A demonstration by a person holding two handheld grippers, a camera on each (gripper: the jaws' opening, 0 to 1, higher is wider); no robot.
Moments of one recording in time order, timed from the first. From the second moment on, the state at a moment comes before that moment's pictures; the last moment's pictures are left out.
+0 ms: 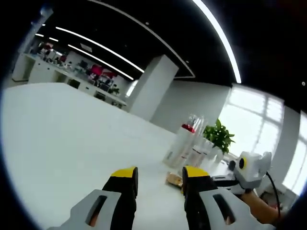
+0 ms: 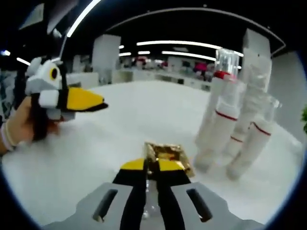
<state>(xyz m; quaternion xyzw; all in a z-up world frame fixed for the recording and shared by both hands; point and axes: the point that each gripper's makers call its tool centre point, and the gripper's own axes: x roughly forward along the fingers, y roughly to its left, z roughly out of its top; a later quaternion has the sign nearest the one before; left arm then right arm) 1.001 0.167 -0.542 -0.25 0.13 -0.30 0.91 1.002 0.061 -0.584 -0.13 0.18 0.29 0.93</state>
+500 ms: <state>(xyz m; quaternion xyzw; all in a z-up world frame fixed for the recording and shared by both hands) 0.998 0.164 -0.535 -0.29 0.12 -0.32 0.89 1.000 0.061 -0.523 -0.12 0.06 0.29 0.95</state>
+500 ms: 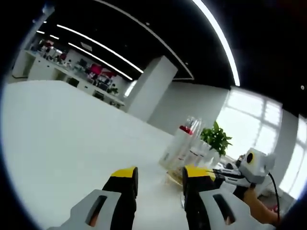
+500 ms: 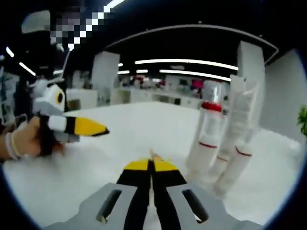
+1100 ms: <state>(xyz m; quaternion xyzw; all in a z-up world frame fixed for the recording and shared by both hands) 0.989 0.155 -0.497 -0.52 0.09 -0.41 0.75 0.961 0.103 -0.487 -0.47 -0.17 0.21 0.84</state>
